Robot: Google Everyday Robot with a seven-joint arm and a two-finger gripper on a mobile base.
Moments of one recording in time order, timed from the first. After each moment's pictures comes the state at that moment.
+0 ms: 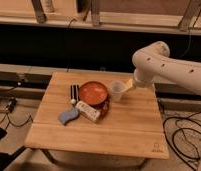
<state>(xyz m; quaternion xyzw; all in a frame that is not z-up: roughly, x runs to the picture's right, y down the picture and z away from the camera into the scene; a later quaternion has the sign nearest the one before) 0.207 0.011 0.731 -0.14 0.20 0.68 0.69</state>
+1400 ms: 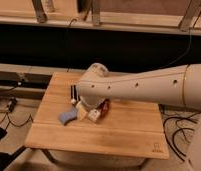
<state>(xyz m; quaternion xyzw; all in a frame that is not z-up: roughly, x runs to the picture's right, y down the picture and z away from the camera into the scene) -0.040 0.102 0.707 -0.25 0.06 0.38 0.89</state>
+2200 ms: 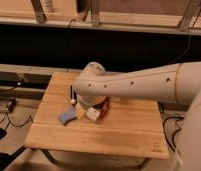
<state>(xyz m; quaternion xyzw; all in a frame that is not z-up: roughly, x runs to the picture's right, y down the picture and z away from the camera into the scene) -0.076 0.088 0.727 -0.24 0.02 0.31 0.92</state>
